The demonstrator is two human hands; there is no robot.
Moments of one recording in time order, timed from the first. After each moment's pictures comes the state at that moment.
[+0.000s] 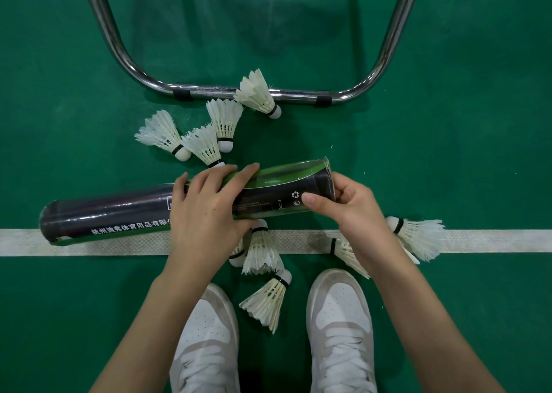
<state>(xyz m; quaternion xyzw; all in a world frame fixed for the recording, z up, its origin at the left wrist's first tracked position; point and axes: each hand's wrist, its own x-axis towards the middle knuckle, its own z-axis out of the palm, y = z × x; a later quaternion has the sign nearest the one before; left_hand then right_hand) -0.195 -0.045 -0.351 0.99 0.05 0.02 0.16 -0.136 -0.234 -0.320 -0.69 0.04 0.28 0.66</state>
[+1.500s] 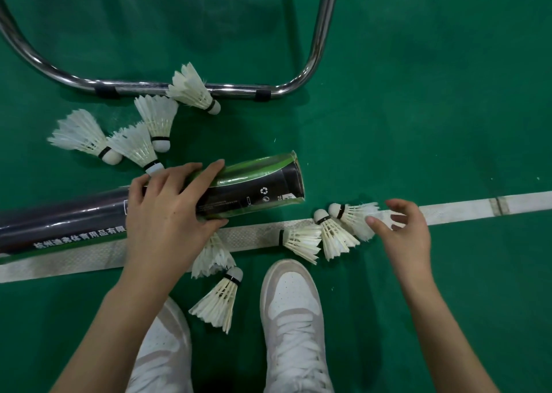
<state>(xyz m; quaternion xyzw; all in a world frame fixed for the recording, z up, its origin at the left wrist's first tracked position) -0.188 -0.070 -0.351 0.98 0.00 0.04 0.18 -0.163 -0.389 -0.357 -0.90 0.25 0.02 0.37</state>
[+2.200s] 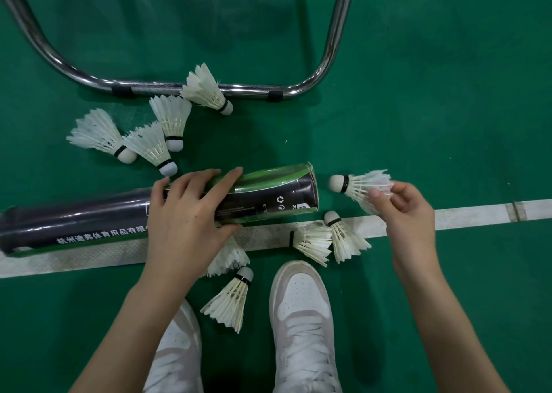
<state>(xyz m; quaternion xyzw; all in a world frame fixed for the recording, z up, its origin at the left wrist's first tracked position) -0.191 -0.074 -0.360 0.99 -0.01 0.03 0.16 -0.147 -0.347 -0.329 -0.78 0.22 0.04 0.58</state>
